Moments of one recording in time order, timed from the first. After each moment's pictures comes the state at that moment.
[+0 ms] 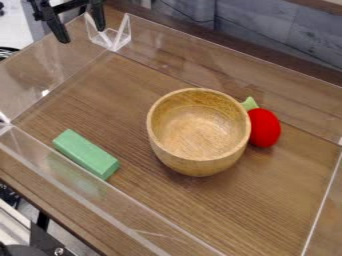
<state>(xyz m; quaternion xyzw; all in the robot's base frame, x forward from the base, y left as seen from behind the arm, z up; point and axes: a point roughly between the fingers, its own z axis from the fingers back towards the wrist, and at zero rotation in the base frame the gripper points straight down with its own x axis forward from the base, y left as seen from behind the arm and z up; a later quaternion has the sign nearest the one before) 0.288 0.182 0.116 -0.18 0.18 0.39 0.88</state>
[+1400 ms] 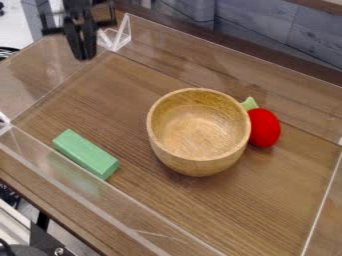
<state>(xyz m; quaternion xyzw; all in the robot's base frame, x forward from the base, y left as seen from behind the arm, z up) 0.277 0.170 0.084 -0.13 0.24 0.33 0.90</state>
